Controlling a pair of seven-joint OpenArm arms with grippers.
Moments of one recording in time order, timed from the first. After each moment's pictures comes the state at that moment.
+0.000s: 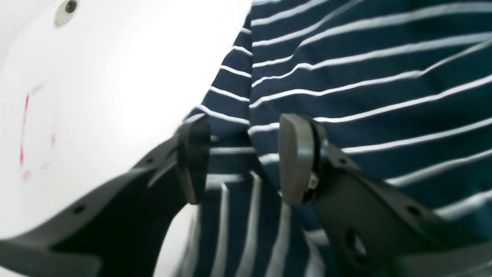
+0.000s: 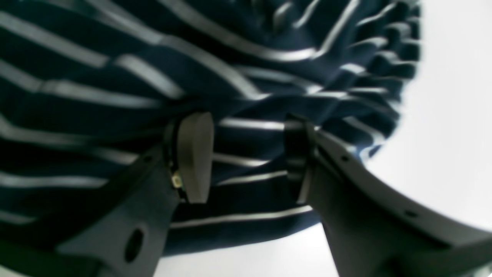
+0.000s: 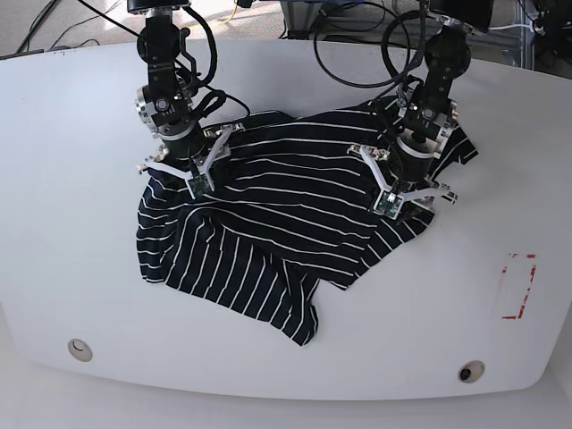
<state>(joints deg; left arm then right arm) 5.6 -14.1 14.1 101.3 7.9 -3.7 29.8 -13.0 5.9 -1.3 101.0 -6.4 17.2 -39.4</state>
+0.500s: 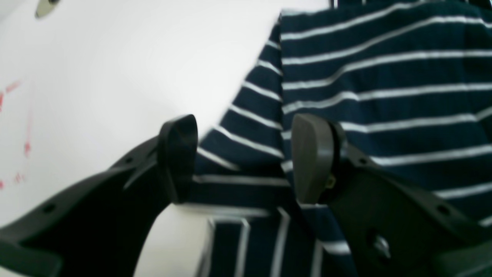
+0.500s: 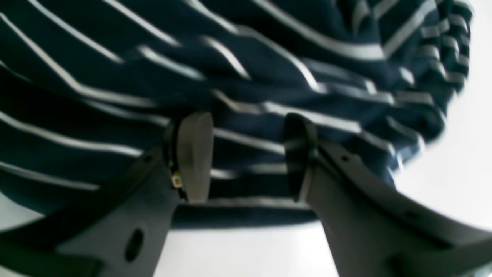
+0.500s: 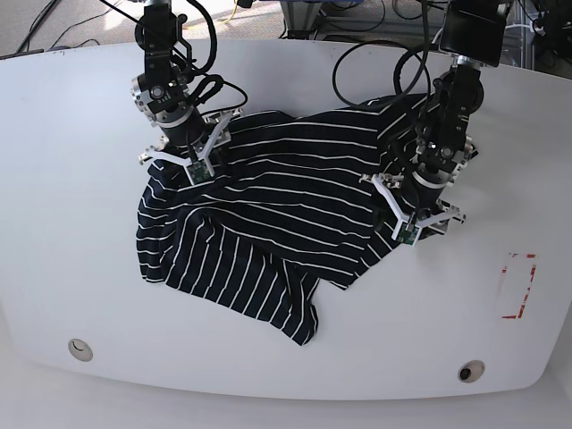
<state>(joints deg) 0.6 -14.9 12.3 92.8 -1.8 -5.8 29.6 -17.3 5.6 3.3 102.9 -5.7 21.0 -35.9</state>
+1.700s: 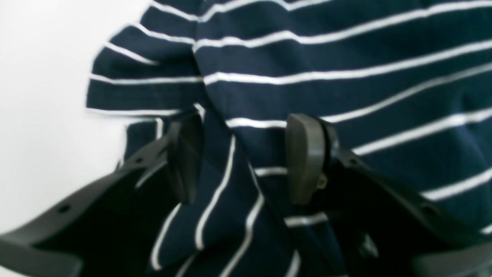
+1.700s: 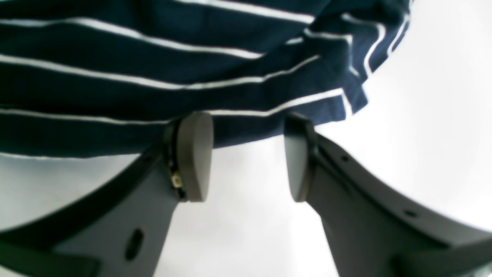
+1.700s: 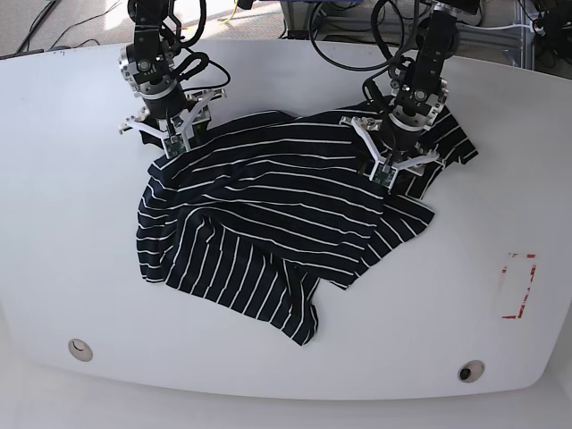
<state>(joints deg) 13.0 -10.3 12.4 97.0 5.3 -4.3 28.4 -24.1 4.0 8.6 104.5 -6.7 20.0 -31.4</state>
